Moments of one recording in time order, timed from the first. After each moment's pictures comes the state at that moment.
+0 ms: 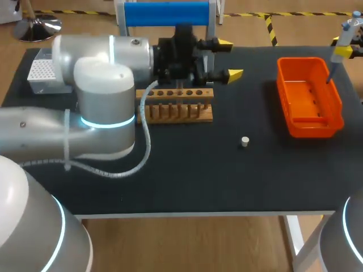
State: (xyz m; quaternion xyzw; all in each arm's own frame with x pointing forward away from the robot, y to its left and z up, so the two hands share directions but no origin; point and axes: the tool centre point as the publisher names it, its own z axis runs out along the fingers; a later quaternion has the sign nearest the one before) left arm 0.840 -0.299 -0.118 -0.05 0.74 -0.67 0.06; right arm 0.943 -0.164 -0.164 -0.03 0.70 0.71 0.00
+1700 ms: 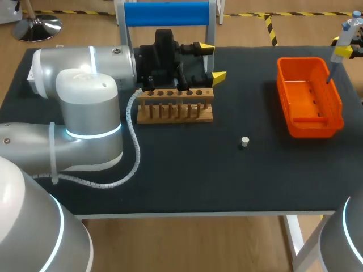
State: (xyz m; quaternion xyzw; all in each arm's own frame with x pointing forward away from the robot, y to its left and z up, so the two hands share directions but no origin) left arm 0.839 -0.264 -0.122 -0.07 0.73 -0.67 0.07; right arm 0.943 -0.164 -0.164 -0.03 0.70 0.71 0.00
